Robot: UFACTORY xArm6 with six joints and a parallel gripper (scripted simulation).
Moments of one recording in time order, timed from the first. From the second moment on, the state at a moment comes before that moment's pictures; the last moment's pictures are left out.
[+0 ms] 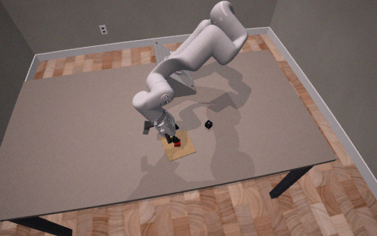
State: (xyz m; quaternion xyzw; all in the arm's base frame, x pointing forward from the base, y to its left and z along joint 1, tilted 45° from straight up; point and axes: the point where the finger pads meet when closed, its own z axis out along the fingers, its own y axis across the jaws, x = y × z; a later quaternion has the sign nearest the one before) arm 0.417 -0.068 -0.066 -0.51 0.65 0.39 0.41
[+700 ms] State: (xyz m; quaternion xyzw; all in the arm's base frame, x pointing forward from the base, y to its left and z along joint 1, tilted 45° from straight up) arm 0.419 -0.065 -0.059 -0.57 0.71 0.29 0.29
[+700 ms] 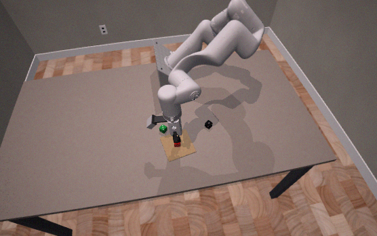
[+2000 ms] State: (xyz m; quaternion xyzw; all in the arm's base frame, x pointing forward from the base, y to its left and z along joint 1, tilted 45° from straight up) arm 0.415 -0.098 -0.026 -0.57 0.73 0.27 0.27
